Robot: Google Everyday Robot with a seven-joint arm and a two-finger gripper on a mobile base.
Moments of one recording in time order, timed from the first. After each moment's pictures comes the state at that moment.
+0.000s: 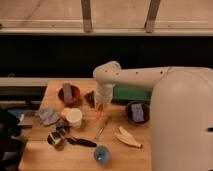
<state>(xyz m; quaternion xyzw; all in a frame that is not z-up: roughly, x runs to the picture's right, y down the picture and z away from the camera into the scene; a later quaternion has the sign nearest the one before) -0.017 0.094 0.800 -0.30 0.22 0.70 0.61</state>
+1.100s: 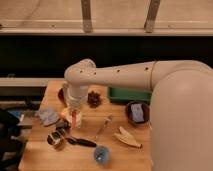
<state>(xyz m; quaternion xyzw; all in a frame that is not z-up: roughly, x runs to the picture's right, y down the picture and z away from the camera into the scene) -0.143 0.106 0.725 -0.37 0.11 0.57 0.72</state>
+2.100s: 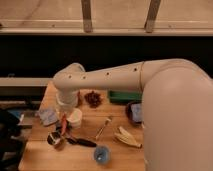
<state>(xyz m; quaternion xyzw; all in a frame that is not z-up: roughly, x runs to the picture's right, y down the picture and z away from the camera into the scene) -0.200 0.125 0.711 -0.39 0.07 0.52 0.75</state>
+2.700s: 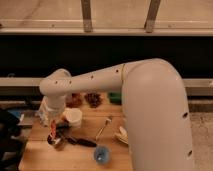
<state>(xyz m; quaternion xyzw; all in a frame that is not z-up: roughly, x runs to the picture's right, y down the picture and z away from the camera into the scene) -0.256 0.159 0.720 -0.42 0.06 0.48 0.77</state>
